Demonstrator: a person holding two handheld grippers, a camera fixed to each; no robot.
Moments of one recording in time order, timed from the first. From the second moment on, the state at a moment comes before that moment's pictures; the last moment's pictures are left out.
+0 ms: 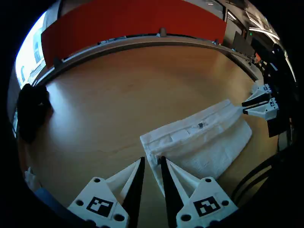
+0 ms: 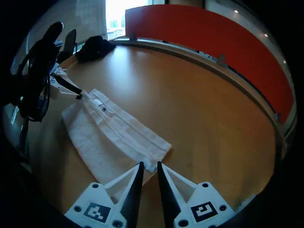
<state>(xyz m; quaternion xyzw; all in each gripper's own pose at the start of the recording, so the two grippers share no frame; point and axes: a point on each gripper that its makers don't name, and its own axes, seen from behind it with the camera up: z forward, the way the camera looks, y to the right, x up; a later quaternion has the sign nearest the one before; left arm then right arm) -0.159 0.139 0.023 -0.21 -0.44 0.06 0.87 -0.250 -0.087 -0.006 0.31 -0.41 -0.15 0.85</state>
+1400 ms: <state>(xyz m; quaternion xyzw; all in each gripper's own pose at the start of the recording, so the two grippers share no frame) -0.128 0.113 -0.001 -0.18 -0.42 0.03 0.89 -0.214 -0.079 -0.025 0.26 -0.38 -0.11 0.88</state>
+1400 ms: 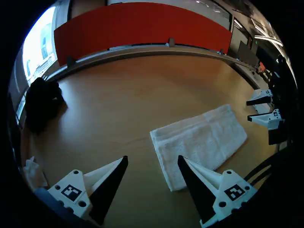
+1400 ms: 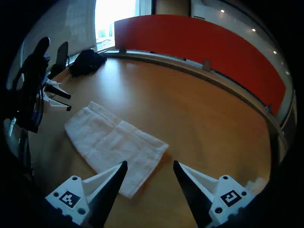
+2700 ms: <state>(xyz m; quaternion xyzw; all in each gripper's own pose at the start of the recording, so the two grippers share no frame) -0.100 0.067 -0.088 -0.10 -0.38 0.01 0.92 -0.213 -0.077 -0.065 0.28 -0.38 -0.14 0.87</state>
